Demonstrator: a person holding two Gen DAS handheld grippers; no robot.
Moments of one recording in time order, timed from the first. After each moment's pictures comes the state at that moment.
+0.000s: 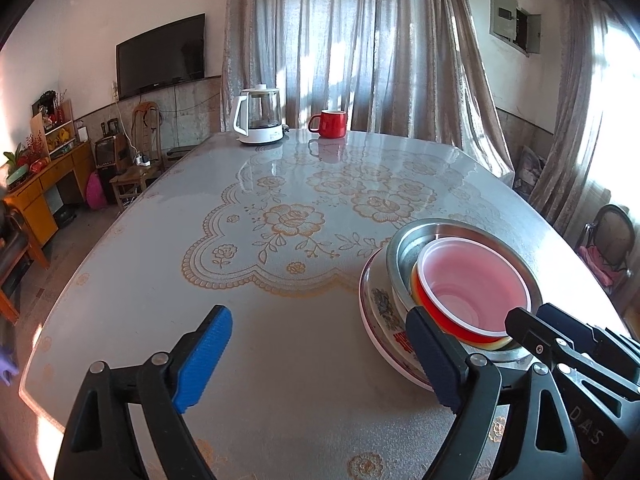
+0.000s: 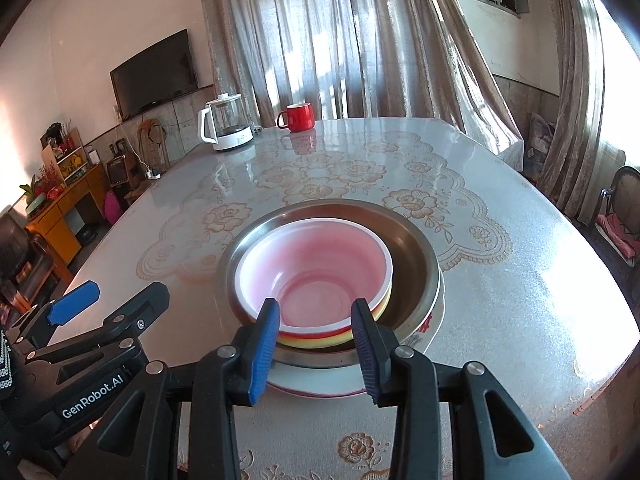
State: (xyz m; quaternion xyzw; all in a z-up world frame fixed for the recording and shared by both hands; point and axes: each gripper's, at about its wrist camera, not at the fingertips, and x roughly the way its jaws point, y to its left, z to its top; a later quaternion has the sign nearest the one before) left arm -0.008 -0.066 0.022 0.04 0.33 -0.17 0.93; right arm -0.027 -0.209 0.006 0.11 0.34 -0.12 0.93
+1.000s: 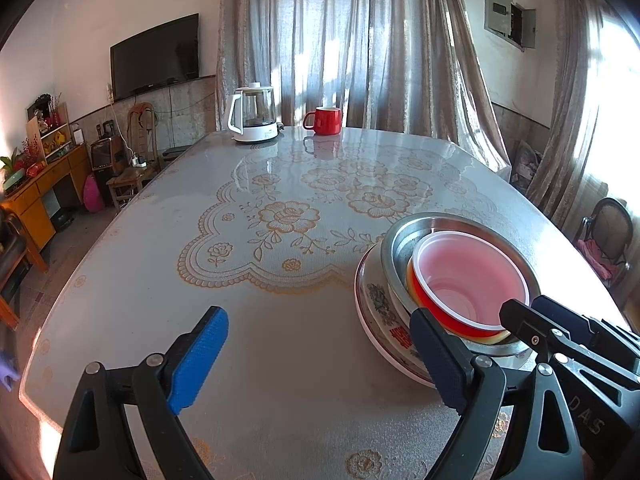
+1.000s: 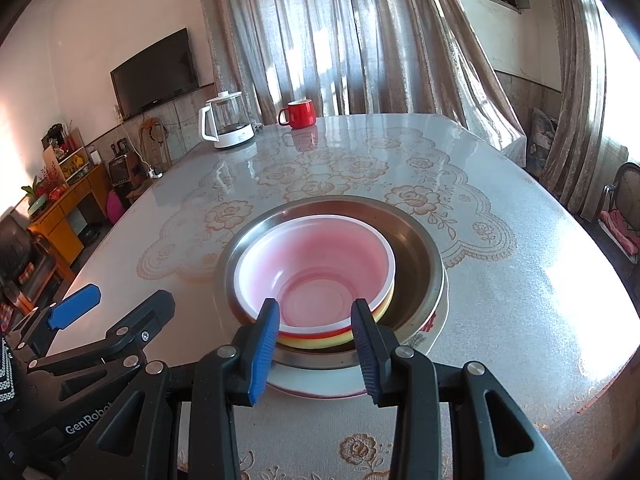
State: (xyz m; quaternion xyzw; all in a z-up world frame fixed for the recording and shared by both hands) left arm -0.010 -0.068 0.020 0.05 0.33 -0.18 0.93; right arm -0.026 -0.209 0.005 0.11 0.34 -0.12 0.93
